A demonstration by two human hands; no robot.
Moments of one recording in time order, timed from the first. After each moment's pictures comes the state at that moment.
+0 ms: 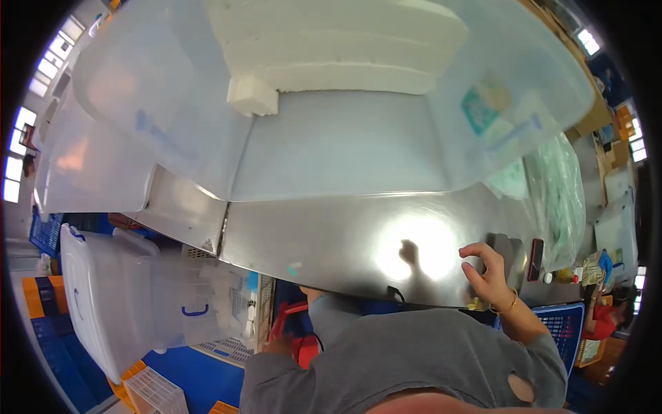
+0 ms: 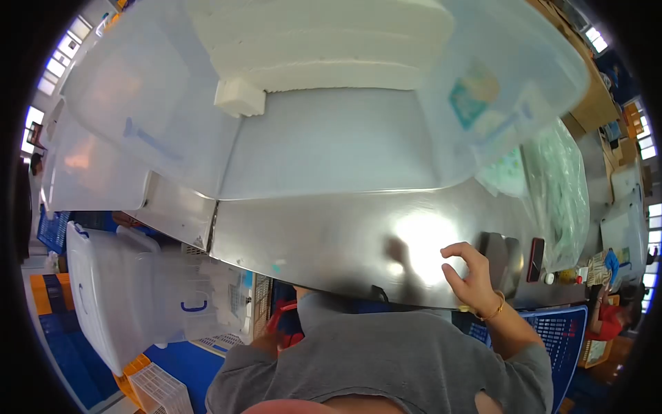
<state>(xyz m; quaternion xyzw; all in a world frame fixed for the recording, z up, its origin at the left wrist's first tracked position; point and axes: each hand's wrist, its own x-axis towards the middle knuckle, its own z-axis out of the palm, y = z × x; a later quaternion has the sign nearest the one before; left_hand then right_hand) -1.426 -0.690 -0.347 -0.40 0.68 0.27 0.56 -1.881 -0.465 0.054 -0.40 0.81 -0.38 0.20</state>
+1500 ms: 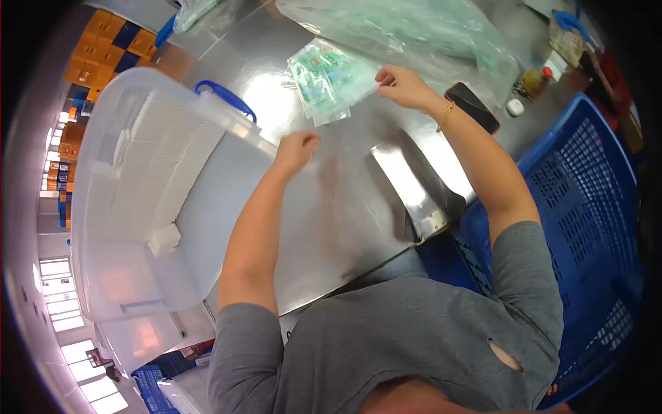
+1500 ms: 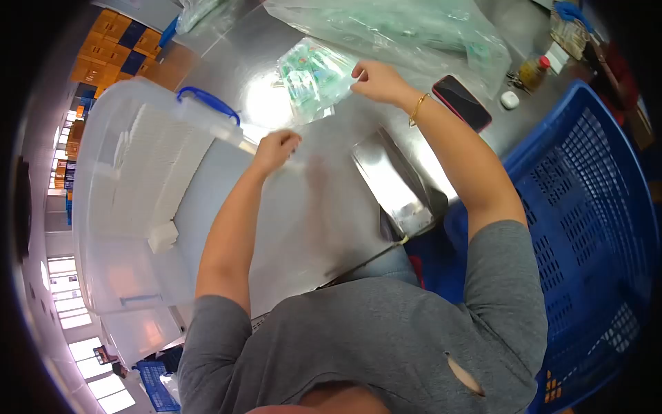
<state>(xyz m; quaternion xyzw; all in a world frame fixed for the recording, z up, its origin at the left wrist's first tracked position) -2.044 -0.535 -0.048 0.03 0.91 0.33 0.23 -2.118 -0.236 -0.032 -0.15 0.88 -0.44 0.00</state>
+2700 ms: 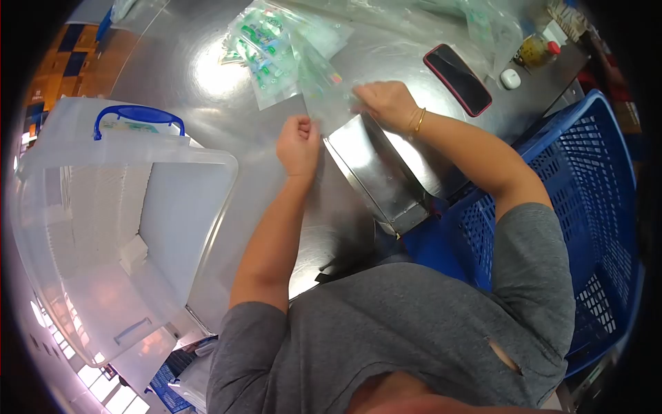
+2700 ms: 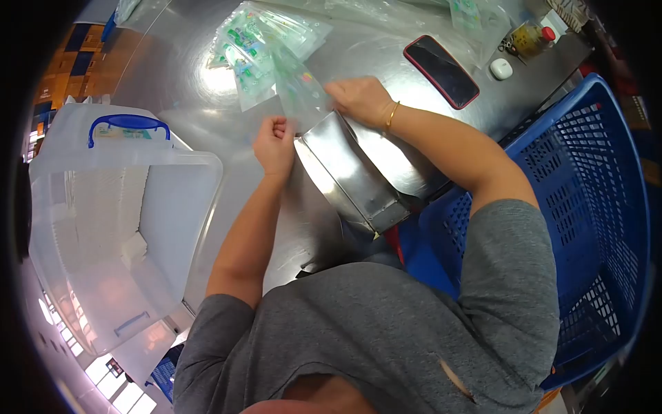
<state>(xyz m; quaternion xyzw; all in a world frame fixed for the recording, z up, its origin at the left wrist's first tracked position) -2.024 -0.416 -0.138 -0.07 0.89 0.42 -0.13 -2.080 -0.206 -0.140 -0.30 0.88 -0.27 -0.24</state>
